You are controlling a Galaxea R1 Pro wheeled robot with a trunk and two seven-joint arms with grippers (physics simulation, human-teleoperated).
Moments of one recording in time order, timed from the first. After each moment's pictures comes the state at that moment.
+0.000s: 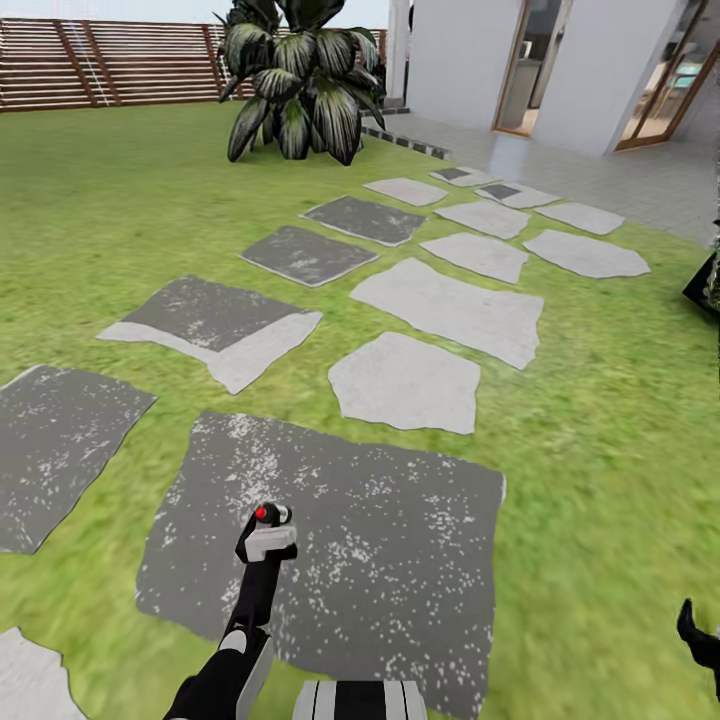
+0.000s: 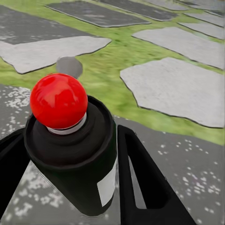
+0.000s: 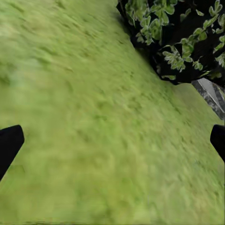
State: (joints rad) left arm -0.44 -0.17 0.10 -0.60 -0.07 -0.73 0.00; right arm -0.16 -0.44 -0.03 -0.70 -0.02 -0.48 -0.58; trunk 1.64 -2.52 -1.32
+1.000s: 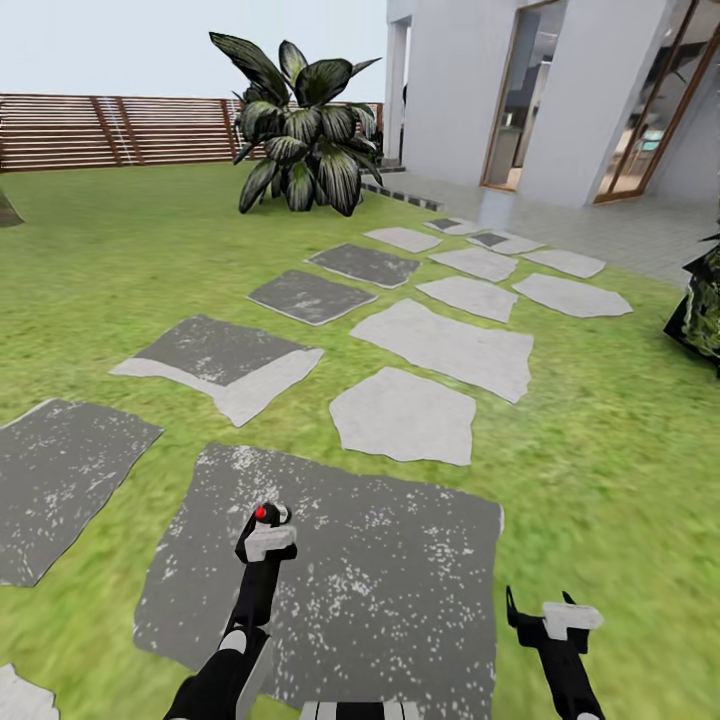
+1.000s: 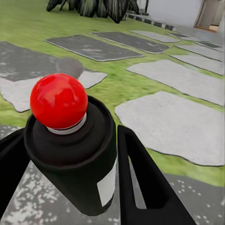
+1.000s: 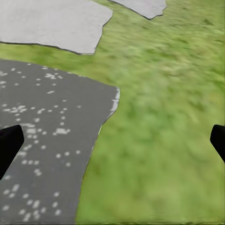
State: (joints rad) left arm -0.44 -0.17 0.10 -0.60 -0.07 -0.73 0.00; right arm -0.23 -0.12 0.04 -0.68 -0.01 -0.49 -0.21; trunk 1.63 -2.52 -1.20
